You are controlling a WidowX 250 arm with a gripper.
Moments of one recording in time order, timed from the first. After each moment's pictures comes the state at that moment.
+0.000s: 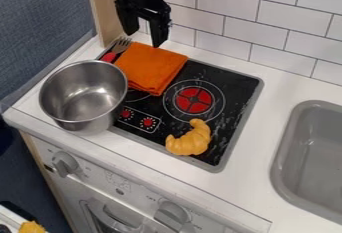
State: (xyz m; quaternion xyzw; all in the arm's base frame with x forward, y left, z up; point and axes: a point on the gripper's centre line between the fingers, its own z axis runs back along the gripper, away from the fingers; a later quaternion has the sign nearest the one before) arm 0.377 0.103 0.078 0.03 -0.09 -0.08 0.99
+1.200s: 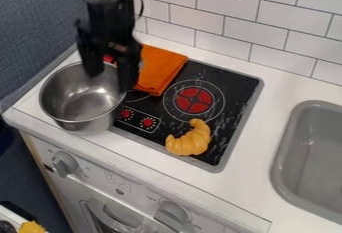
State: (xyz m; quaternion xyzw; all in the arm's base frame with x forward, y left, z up) arm 0.260 0.083 0.077 0.02 0.02 -0.05 1.00
